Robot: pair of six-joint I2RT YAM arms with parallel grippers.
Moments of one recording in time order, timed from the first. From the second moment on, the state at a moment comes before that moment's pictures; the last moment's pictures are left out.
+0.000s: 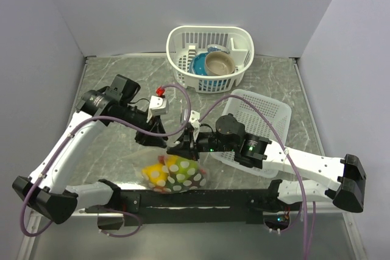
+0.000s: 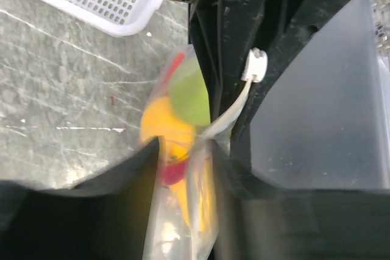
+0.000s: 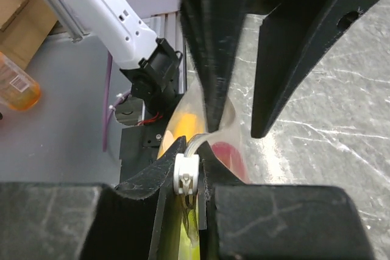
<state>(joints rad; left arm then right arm) -0.47 1.21 1.39 -1.28 1.00 0.68 1.12 1.13 0.88 0.14 -0.41 0.10</state>
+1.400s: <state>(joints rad) -0.47 1.16 1.40 -1.32 1.00 0.70 1.10 1.03 0.68 0.36 -0.31 0.15</state>
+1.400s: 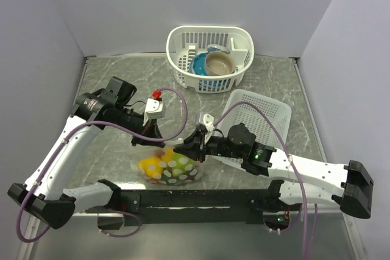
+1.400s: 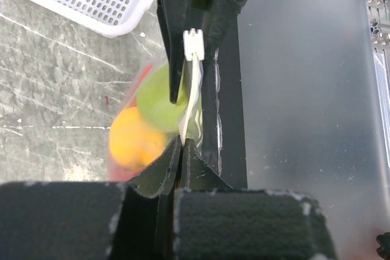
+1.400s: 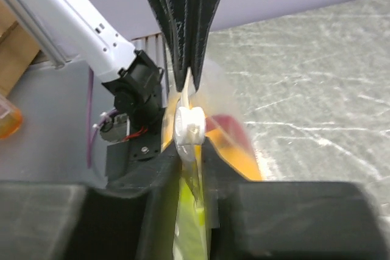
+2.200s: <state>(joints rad) -0.50 1.33 1.57 -1.26 1.11 0.63 1.08 1.14 0.79 0.25 -0.42 0.11</state>
